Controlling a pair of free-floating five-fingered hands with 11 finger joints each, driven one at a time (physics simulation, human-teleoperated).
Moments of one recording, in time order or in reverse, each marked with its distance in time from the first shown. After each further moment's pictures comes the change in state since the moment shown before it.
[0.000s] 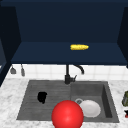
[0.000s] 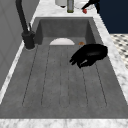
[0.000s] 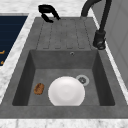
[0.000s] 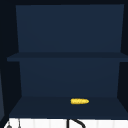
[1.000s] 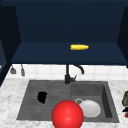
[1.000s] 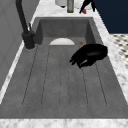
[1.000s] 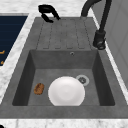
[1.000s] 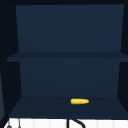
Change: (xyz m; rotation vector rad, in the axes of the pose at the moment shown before) left hand 0.000 0.000 0.000 0.000 0.000 0.000; right hand 0.010 -0.035 -0.057 0.341 0.004 0.101
